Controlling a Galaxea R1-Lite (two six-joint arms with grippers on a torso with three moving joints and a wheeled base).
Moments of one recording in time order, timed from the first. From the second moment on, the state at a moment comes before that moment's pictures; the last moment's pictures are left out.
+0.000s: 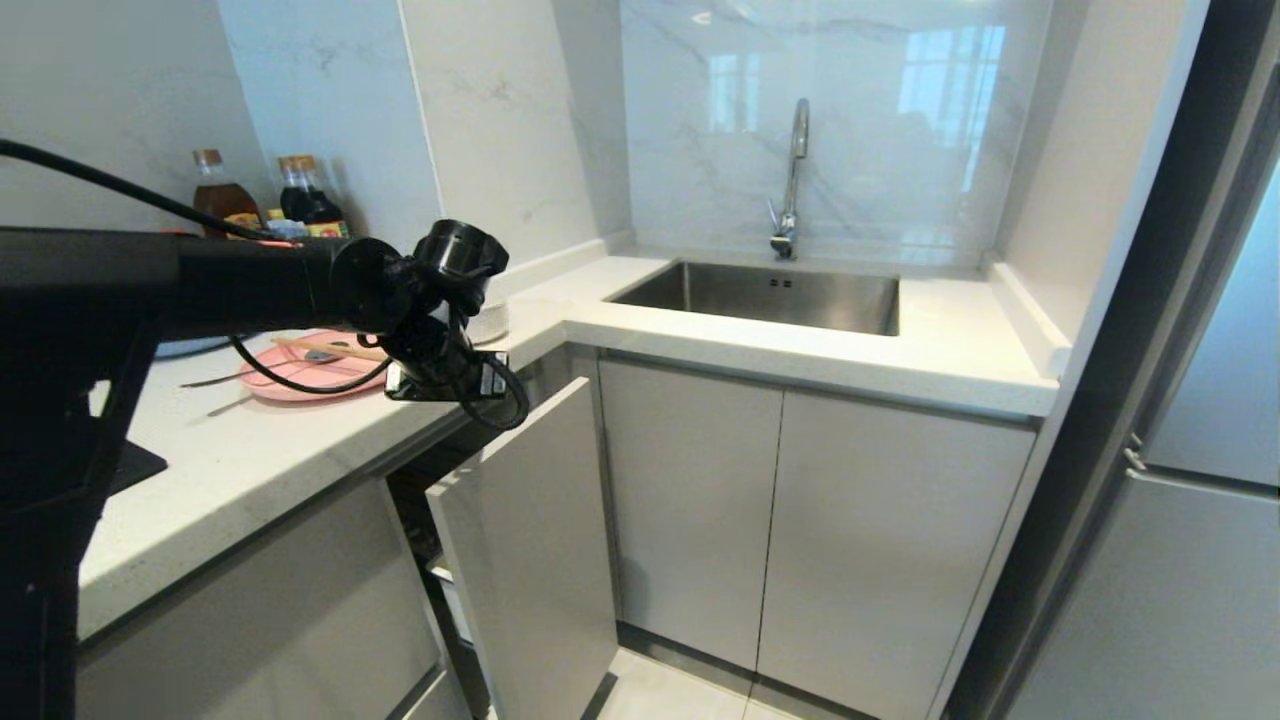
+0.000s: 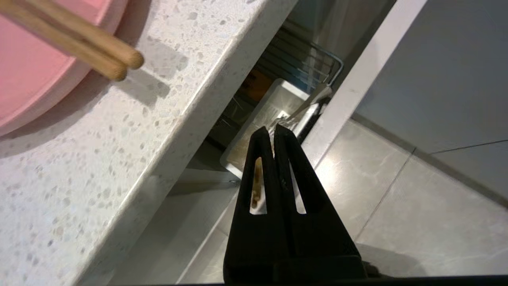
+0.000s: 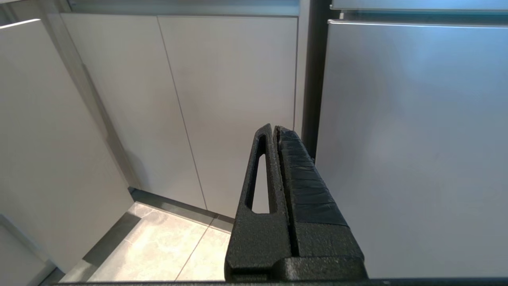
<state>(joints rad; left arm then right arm) -0.30 2.12 -1.81 0.57 0.48 -0.20 0.00 0.00 0.00 0.00 -0.01 0.05</state>
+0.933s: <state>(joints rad) -0.28 2.25 -1.82 0.57 0.45 -0.14 0.00 0.00 0.00 0.00 -0.01 0.05</state>
